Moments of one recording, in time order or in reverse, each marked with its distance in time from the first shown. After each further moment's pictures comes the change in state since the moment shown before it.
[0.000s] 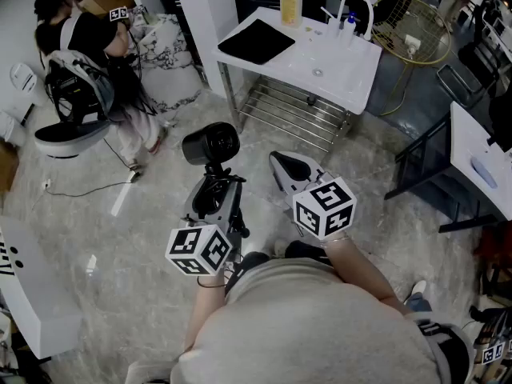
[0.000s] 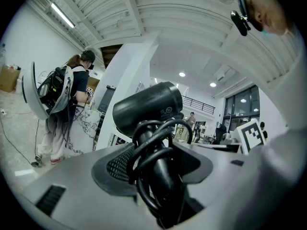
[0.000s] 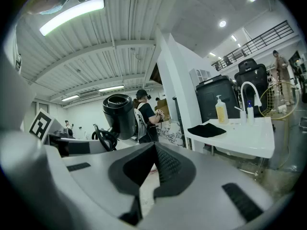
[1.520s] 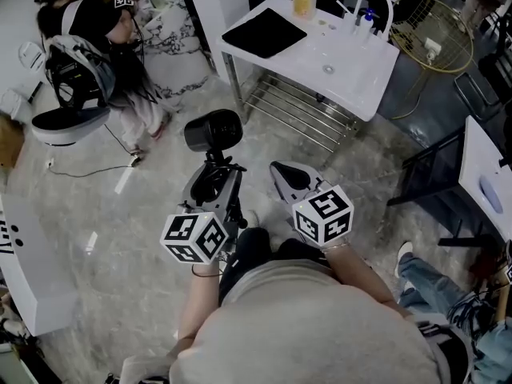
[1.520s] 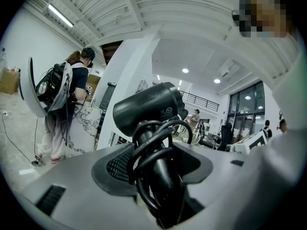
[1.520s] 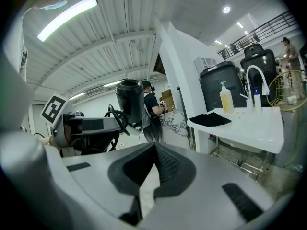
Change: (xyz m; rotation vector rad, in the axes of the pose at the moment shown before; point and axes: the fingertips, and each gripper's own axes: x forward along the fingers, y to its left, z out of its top) left arm 0.064 -0.003 -0.008 0.002 0.026 0.035; right arm 0.011 -0.045 -0.044 0.000 0.097 0.095
